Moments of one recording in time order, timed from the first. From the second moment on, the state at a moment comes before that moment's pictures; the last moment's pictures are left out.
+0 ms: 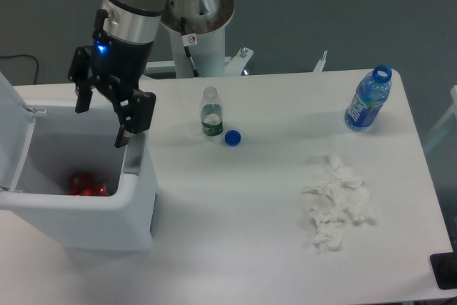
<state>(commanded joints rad) 2.28 -1.63 -1.57 -1.11 1.17 0.90</state>
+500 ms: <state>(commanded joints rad) 2.40 -1.67 -1.58 -1.11 1.30 0.96</state>
